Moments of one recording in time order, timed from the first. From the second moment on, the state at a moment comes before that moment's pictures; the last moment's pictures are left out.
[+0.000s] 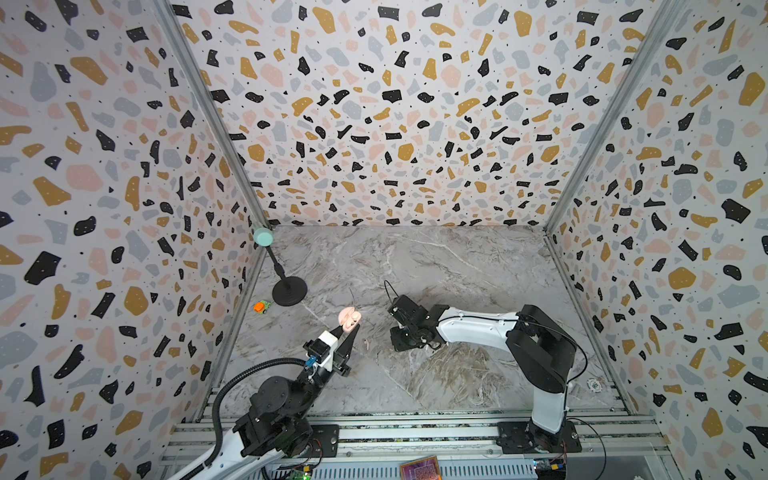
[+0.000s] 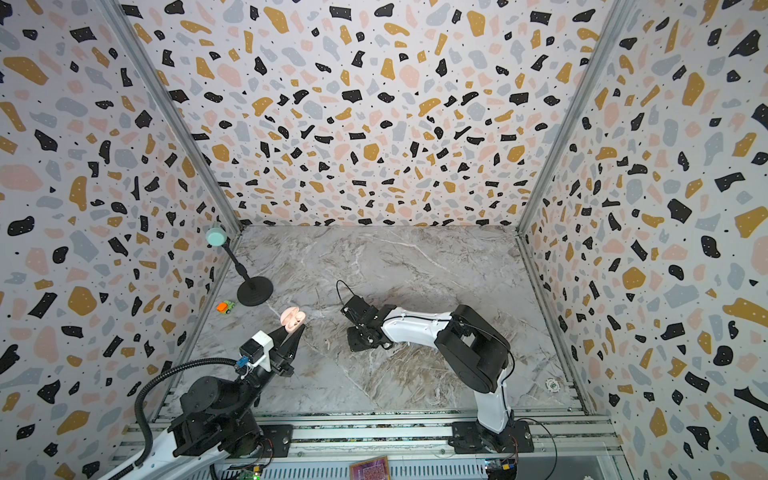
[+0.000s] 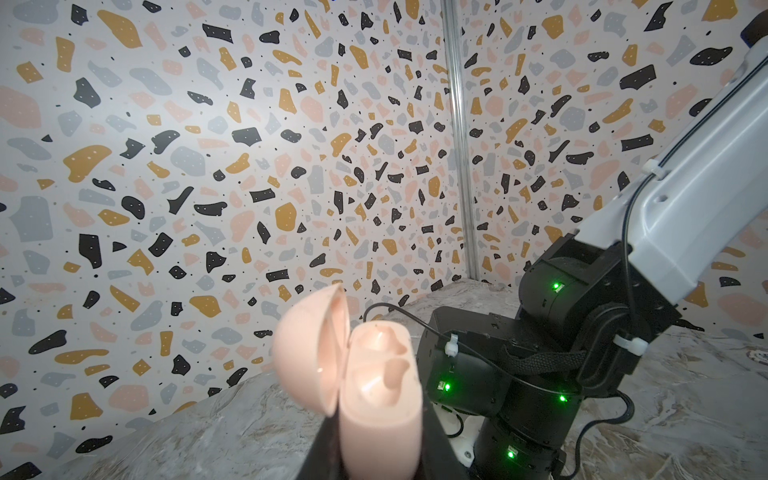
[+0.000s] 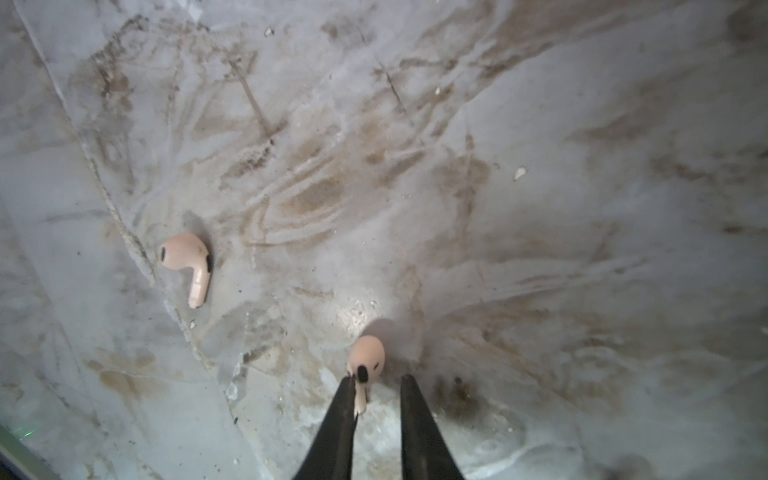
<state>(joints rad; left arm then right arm) -0.94 0.11 0.21 0.15 -0.30 0.22 0.97 1.90 1.22 -0.43 -0.06 0.62</state>
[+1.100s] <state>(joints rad) -0.94 0.11 0.21 0.15 -0.29 0.22 0.94 1.90 1.21 -0.38 -0.11 0.61</state>
